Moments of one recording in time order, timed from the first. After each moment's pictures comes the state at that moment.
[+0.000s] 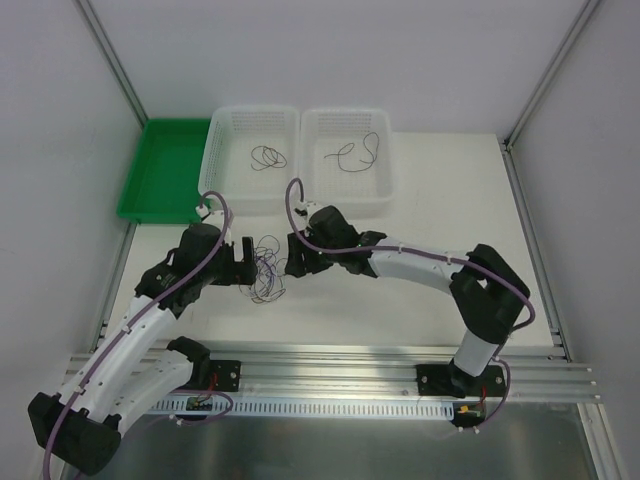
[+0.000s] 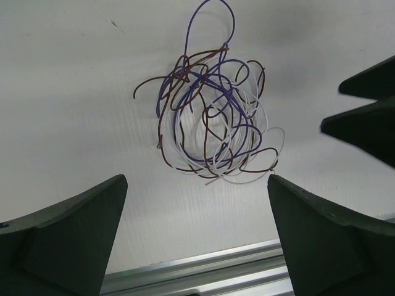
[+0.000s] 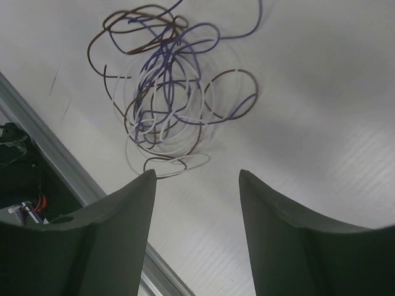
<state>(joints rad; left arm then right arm) -0.41 0.78 0.72 -0.71 -0.08 -0.34 0.90 1.70 1.15 -0.15 -0.14 0.49</state>
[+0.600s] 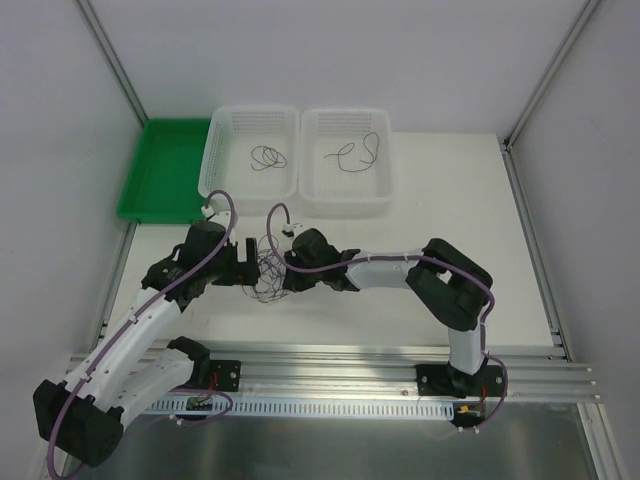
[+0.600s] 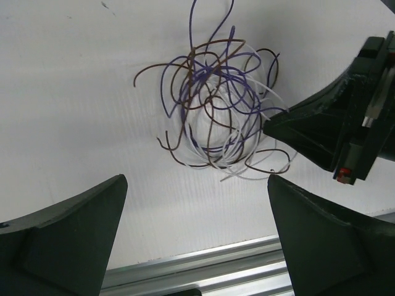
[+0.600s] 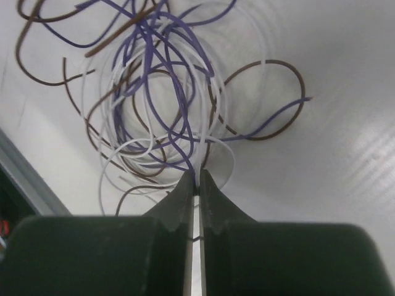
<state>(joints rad) -0.41 0.84 0.72 -0.71 -0.06 -0.34 1.01 1.94 1.13 0.07 -0.11 0.59</state>
